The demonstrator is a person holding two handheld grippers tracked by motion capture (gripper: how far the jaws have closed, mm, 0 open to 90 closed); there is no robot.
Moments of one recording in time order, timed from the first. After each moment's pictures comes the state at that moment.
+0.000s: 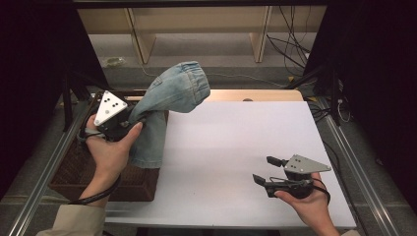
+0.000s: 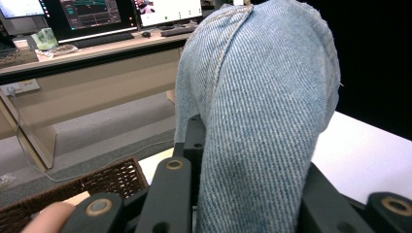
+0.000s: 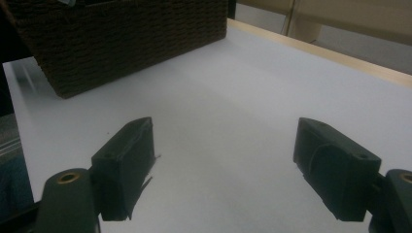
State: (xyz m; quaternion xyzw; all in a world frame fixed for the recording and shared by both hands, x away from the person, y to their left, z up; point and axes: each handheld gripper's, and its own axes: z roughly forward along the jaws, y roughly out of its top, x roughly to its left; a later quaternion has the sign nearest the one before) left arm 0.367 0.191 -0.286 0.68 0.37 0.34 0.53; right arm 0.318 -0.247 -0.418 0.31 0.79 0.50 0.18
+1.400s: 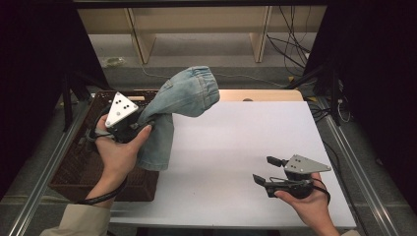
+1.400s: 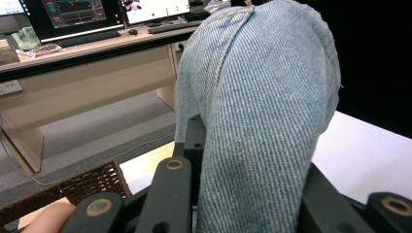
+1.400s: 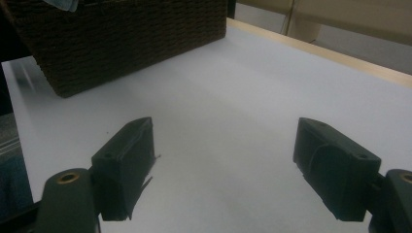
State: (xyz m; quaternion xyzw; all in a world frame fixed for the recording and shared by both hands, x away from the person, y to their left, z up) left arm 0.367 0.173 -0.290 0.70 0.35 0.33 0.53; right arm 0.318 -0.247 -0.418 0.31 0.79 0.50 0.18
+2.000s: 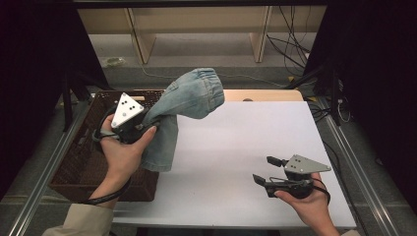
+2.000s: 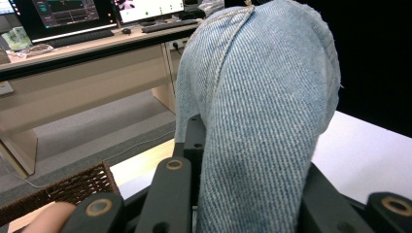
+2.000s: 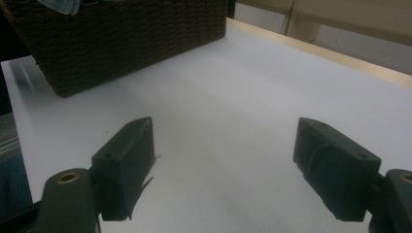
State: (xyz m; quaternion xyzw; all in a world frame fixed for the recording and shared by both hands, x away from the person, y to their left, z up) left arm 0.367 0.164 -0.291 0.70 0.34 0.32 0.53; right arm 0.318 -0.247 -0.418 0.31 0.79 0.50 0.19
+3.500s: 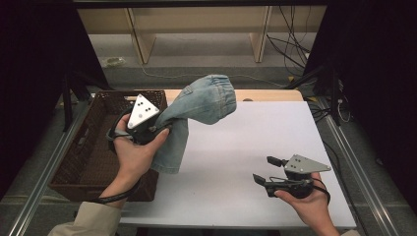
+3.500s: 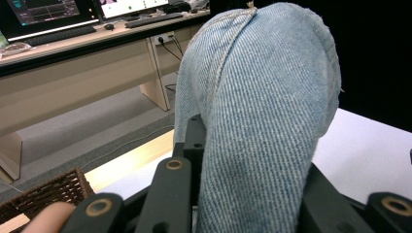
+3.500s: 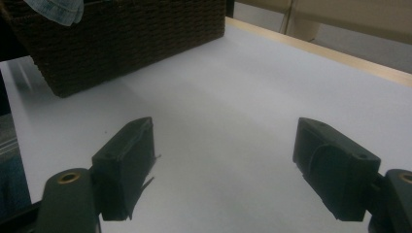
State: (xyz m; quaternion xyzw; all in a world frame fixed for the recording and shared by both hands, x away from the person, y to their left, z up) left arm 0.369 0.139 -0.296 0.72 0.33 0.31 0.52; right arm 0.319 -0.248 -0.419 0.31 0.79 0.50 0.19
